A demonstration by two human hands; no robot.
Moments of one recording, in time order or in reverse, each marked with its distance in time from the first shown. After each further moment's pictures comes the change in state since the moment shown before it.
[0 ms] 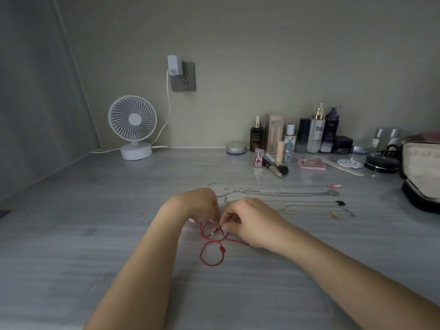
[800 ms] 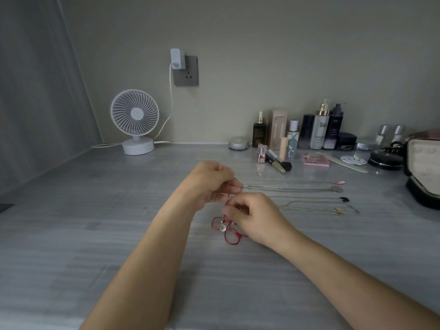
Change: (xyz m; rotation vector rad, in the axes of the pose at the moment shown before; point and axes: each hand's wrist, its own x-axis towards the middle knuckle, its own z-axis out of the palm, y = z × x) left_hand -0.012 0.021 -0.006 -1.093 0.258 0.090; right_hand -0.002 0.001 0.015 0.385 0.191 0.051
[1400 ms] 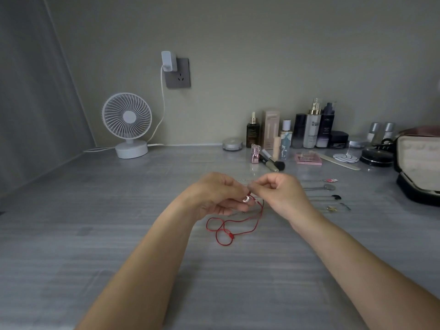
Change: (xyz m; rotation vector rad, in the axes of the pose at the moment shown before) left_hand -0.002 -0.006 0.013 0.108 -0.271 -0.086; right_hand 0.011 0.020 -0.044 0.251 0.255 0.182
